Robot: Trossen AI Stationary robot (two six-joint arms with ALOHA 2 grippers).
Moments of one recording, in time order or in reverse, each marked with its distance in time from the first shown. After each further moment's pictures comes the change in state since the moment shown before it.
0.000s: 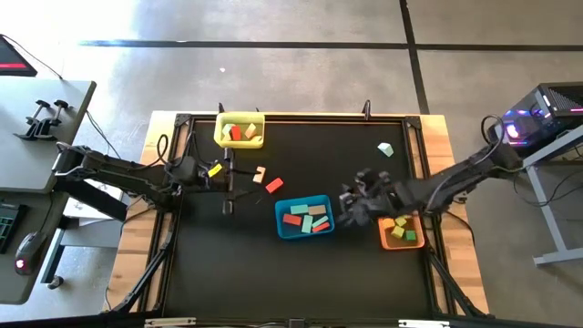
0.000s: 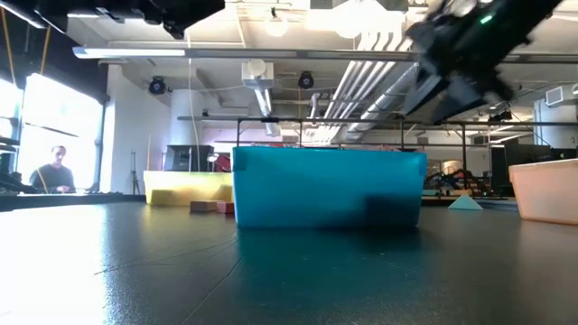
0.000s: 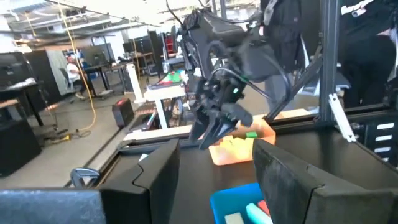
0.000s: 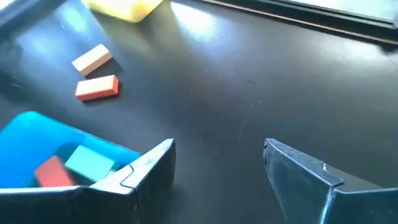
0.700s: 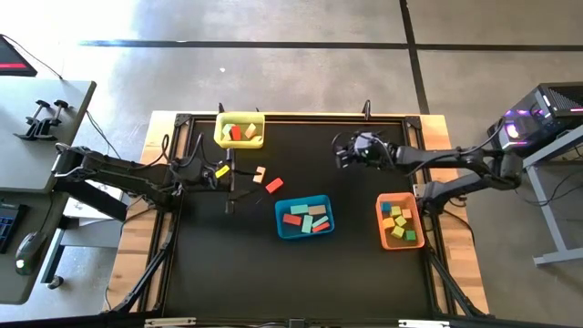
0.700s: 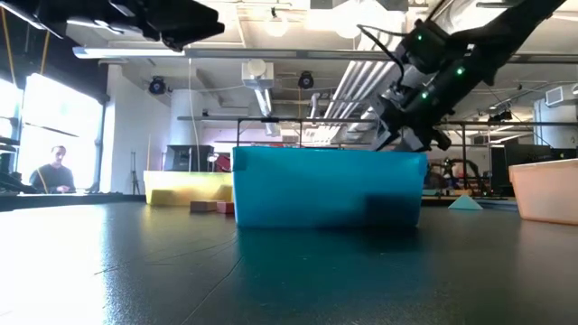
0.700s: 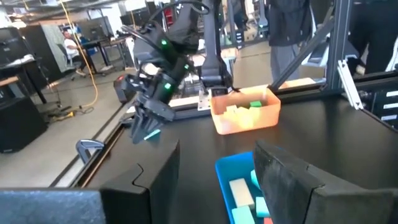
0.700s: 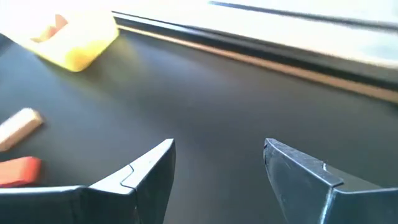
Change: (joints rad) left arm 0.021 0.000 0.000 -0.121 -0.004 0.008; right arm -0.720 0.000 -0.242 0.724 -0.462 -0.684
